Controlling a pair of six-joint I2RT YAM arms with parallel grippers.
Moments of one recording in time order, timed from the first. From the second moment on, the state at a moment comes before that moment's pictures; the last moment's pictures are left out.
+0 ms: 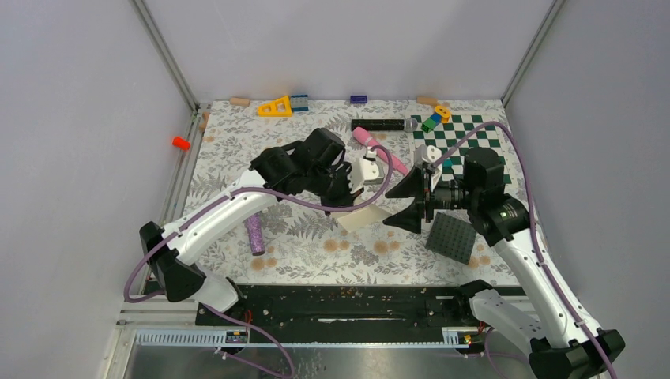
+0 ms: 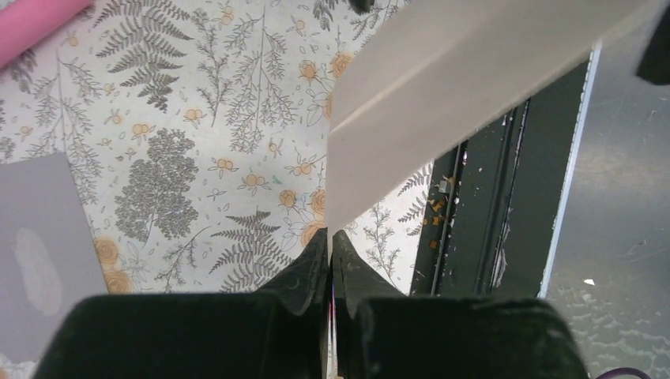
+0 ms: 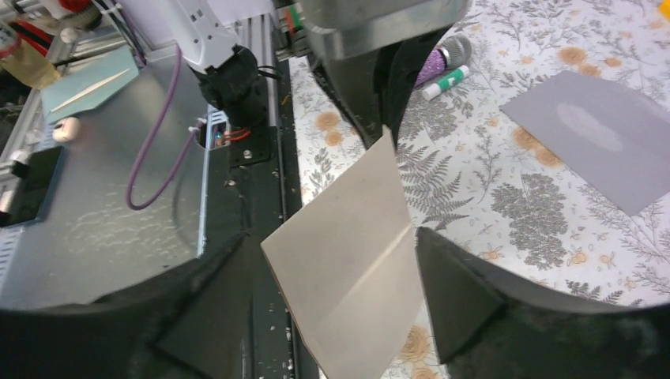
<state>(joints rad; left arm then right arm) -0.88 1.49 1.57 -0.97 0.42 0.38 0.35 0.91 0.97 -0.45 -1.07 -0.14</state>
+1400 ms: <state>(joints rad) -0.88 1.33 1.56 -0.98 0.59 0.41 0.38 0.98 0.80 0.01 -1.24 0.22</state>
